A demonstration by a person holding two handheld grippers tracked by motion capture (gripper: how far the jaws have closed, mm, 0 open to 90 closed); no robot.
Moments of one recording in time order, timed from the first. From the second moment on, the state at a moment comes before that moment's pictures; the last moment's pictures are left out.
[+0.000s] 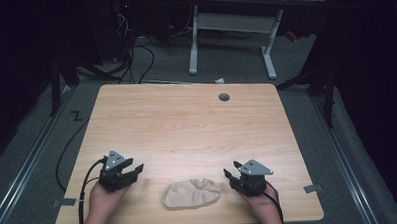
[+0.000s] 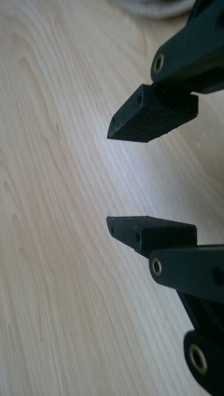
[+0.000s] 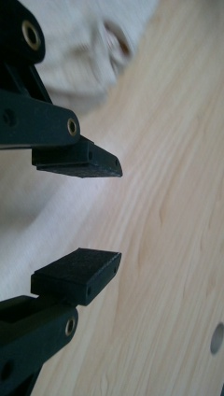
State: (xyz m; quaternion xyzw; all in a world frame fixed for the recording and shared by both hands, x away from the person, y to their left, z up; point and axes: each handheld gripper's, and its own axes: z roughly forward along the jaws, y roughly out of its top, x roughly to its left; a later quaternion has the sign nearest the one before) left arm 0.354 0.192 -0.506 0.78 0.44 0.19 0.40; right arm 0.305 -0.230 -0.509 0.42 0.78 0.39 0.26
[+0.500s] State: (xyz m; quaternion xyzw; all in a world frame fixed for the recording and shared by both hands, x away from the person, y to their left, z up) left arm 0.366 0.218 -0.510 0.76 0.47 0.21 0.39; right arm 0.360 -0.240 -0.516 0.47 0.76 0.36 0.27
